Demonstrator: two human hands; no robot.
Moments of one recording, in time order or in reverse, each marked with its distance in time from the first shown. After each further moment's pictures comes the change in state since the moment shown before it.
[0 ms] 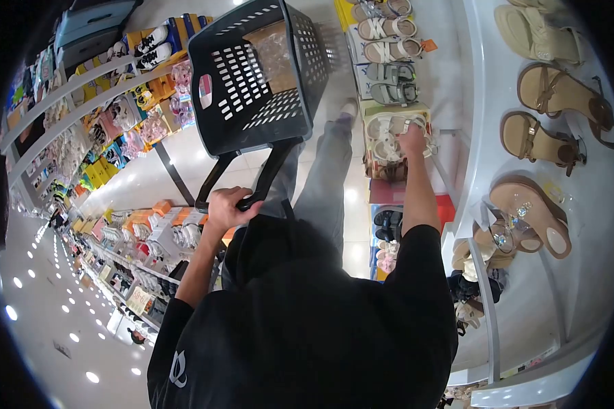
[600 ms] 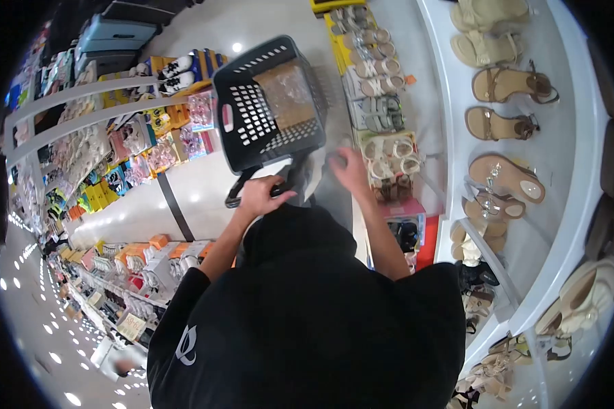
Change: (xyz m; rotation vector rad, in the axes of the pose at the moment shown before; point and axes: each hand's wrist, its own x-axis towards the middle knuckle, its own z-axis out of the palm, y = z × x) left_hand -0.004 0.001 -0.011 -0.056 0.064 0.091; right_hand -0.206 -0.173 -0.031 0.656 0.128 -0.561
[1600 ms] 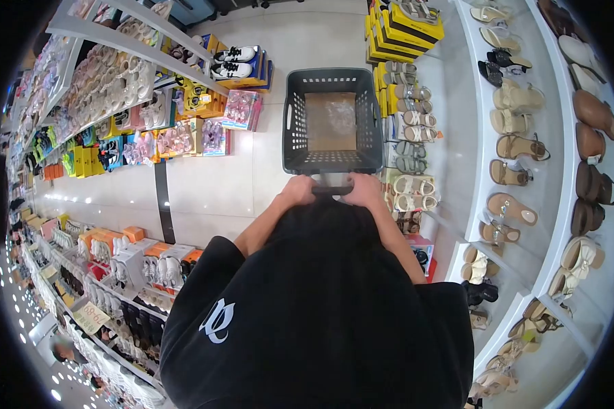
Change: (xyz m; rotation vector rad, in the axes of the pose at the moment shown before) left_hand -0.082 -0.134 -0.020 -0.054 -0.260 -0.161; right_hand -0.039 -0.160 0.128 -0.792 -0.443 -0.119
